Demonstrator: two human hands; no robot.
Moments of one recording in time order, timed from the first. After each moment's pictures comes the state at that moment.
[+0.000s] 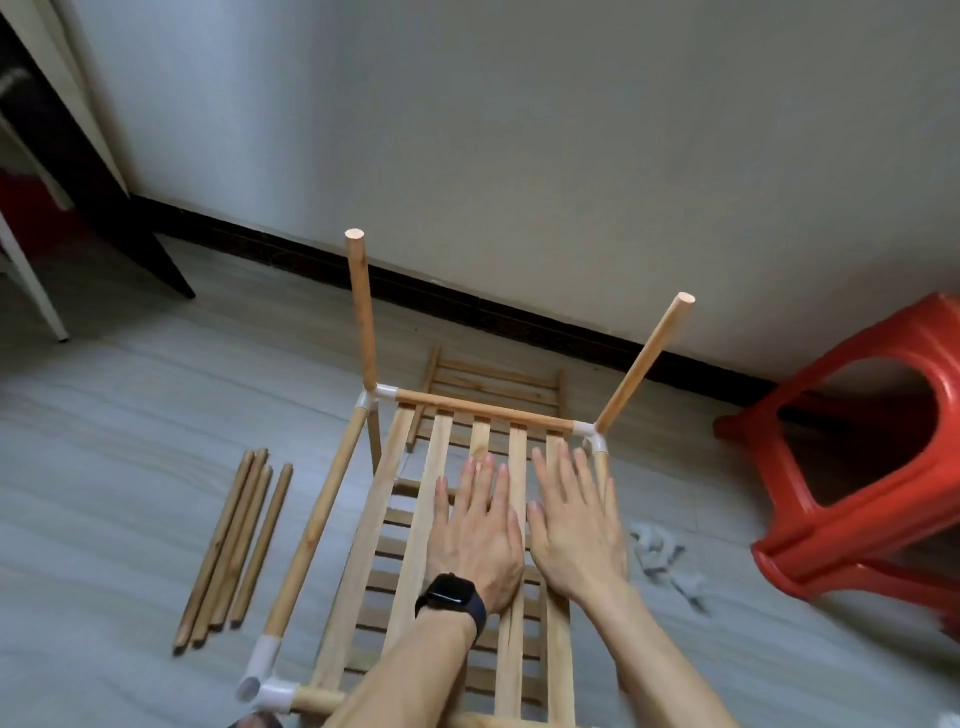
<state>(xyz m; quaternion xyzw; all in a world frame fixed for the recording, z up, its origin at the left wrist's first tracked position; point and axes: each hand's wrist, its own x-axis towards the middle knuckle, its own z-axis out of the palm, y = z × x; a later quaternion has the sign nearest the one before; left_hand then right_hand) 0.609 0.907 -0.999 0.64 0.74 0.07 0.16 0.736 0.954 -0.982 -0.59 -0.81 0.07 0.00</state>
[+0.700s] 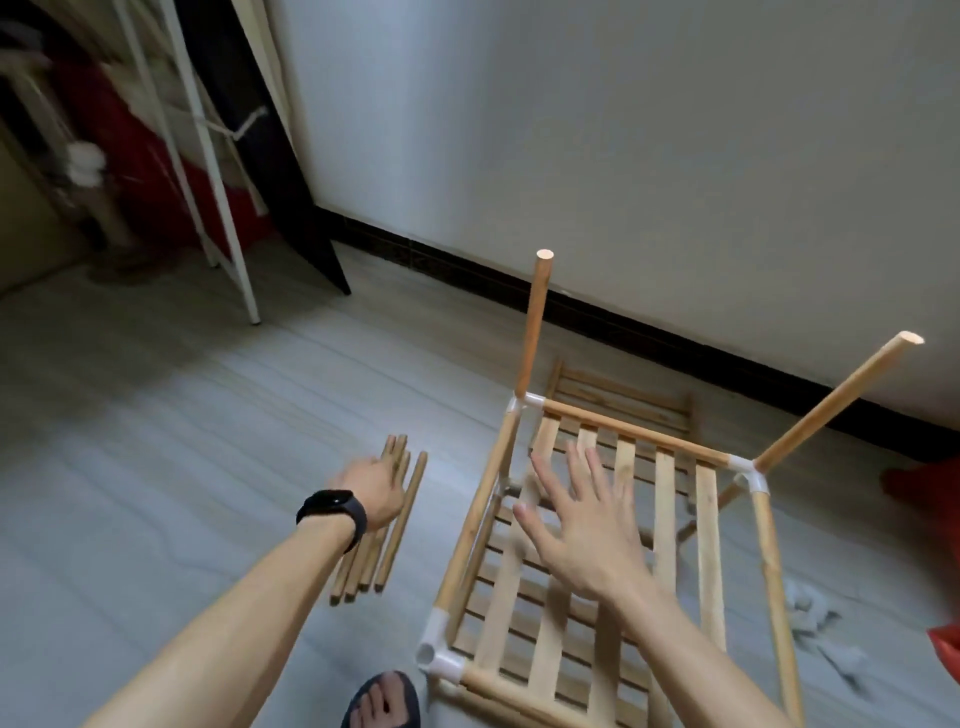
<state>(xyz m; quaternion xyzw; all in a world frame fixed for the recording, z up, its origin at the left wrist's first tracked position) 0.329 0.848 -1.012 0.47 0.85 -0.01 0.25 0.608 0.913 -0.957 -0.47 -0.87 0.15 -0.03</state>
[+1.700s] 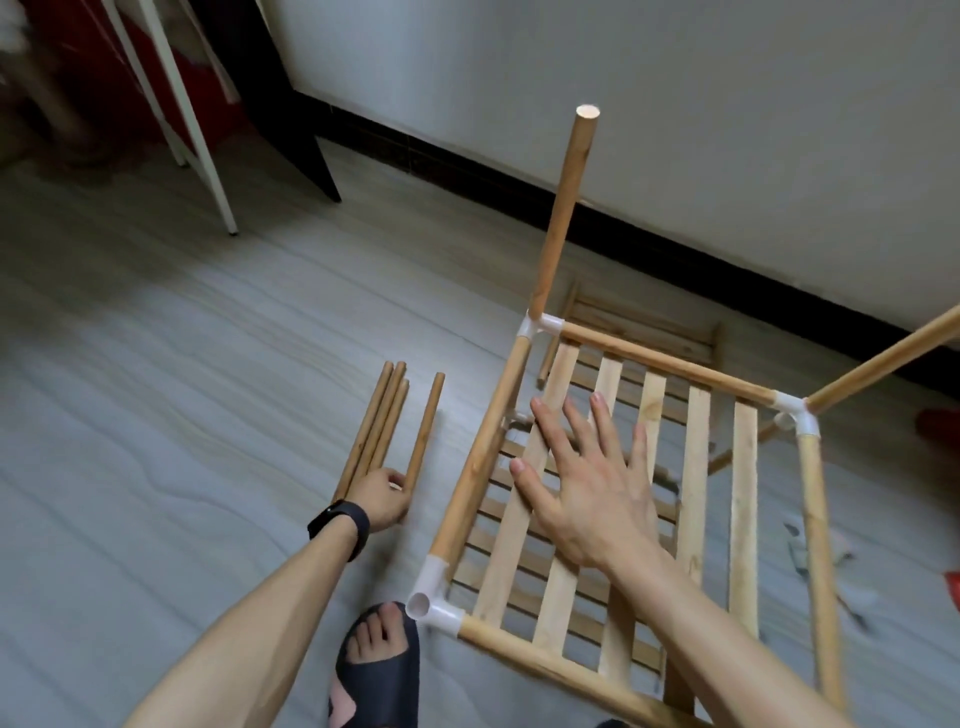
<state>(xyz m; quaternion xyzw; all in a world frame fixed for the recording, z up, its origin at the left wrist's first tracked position) 0.361 0.815 -1.130 0.25 0.83 0.18 0.46 0.599 0.911 -0.996 -0.46 -0.88 0.11 -0.03</state>
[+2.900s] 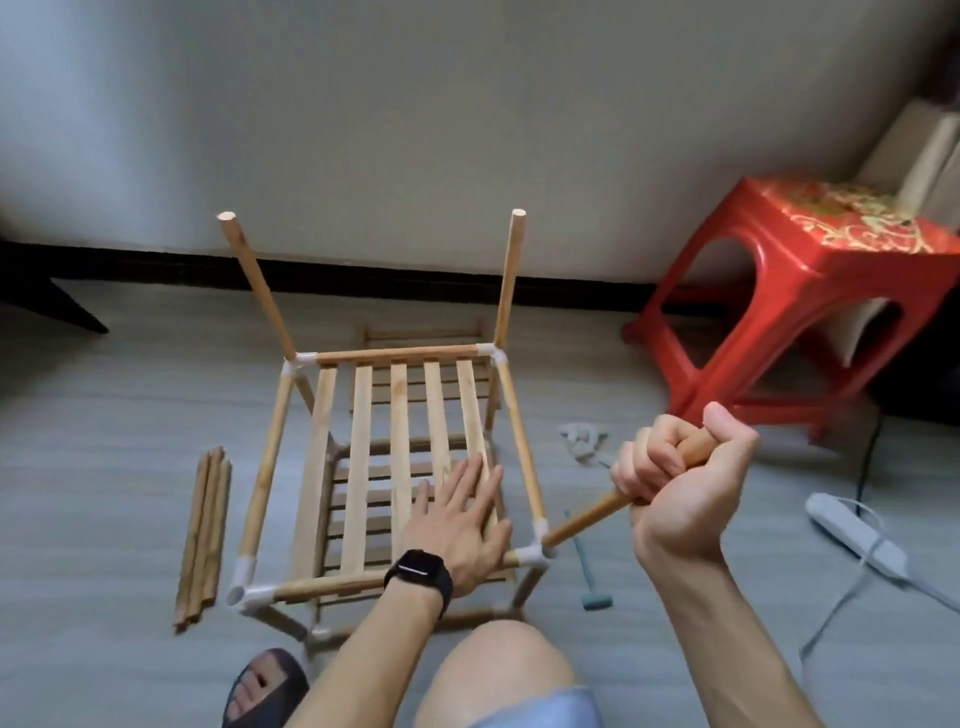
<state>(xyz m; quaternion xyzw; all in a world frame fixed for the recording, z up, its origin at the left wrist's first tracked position) 0.653 0.812 -0.975 0.76 0.61 -0.02 0.20 0.823 0.796 -0.819 -0.42 -0.32 0.50 0.69</state>
